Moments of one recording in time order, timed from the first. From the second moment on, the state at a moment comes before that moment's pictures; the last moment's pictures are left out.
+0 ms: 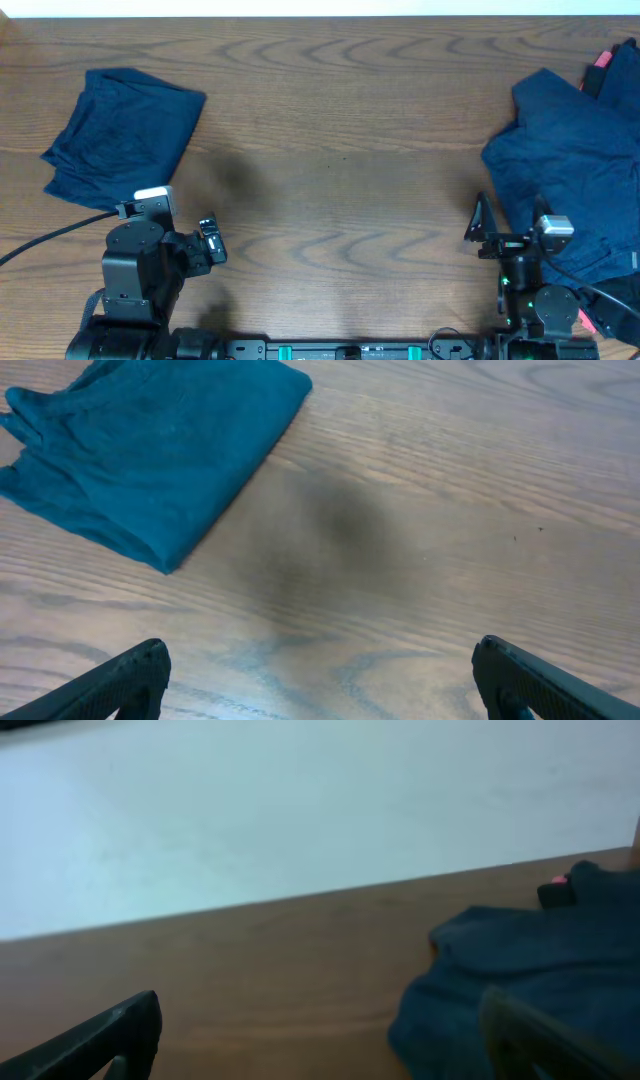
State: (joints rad) left arm -0.11 0.58 0.87 -1.02 -0.11 -0.25; right arm -0.08 0.01 0.01 0.02 -0.10 0.19
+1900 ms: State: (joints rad) left arm -0.11 0.50 0.83 -1.04 -0.12 -0.25; right arm -0.08 0.01 0.01 -0.06 -0.12 0.09
